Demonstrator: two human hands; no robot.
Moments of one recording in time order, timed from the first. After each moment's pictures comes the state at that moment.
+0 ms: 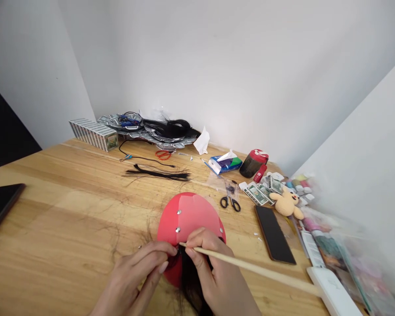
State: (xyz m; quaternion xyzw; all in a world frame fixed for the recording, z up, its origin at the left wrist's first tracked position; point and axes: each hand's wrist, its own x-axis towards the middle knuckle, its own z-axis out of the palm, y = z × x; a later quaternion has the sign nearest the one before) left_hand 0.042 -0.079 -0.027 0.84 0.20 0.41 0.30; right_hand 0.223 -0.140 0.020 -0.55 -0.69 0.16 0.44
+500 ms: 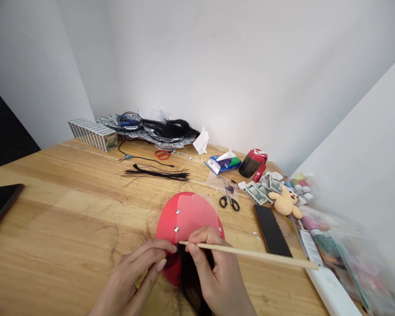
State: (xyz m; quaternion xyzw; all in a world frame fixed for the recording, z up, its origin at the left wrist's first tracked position) left_hand 0.040 -0.080 -0.031 0.81 0.19 0.42 0.36; right_hand 0.221 -0.140 0.015 -0.55 -0.65 0.14 0.50
